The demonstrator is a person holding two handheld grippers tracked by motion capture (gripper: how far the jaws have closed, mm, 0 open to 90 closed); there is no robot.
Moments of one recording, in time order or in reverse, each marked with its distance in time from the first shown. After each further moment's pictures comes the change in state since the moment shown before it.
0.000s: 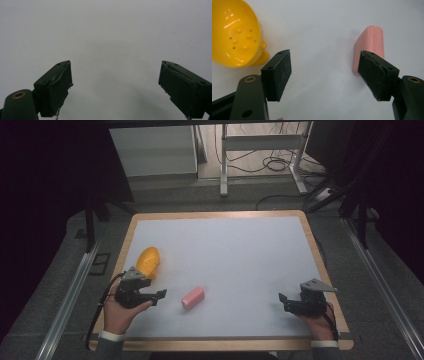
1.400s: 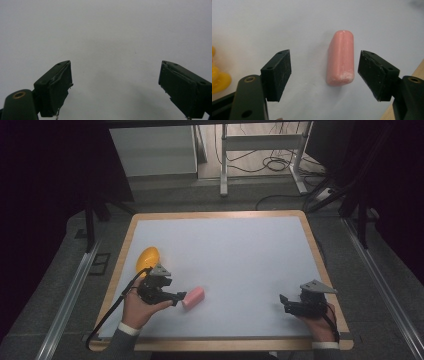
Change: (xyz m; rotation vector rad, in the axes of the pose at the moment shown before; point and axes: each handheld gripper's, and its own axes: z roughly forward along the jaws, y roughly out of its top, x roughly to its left) left arm -0.040 0.030 0.030 0.113 -0.077 0.110; right arm 0.001 -0.003 -0.002 0.013 -0.022 -0.015
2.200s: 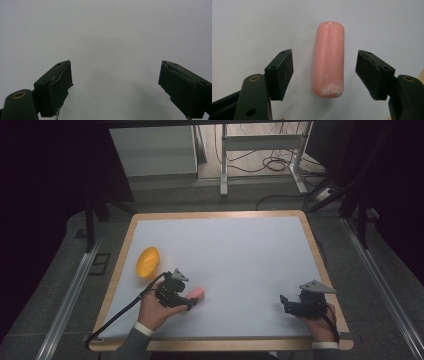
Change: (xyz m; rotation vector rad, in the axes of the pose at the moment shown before) left arm -0.021 0.006 0.042 0.108 -0.013 0.018; right arm 0.000 -0.002 0.002 0.016 -0.017 -0.006
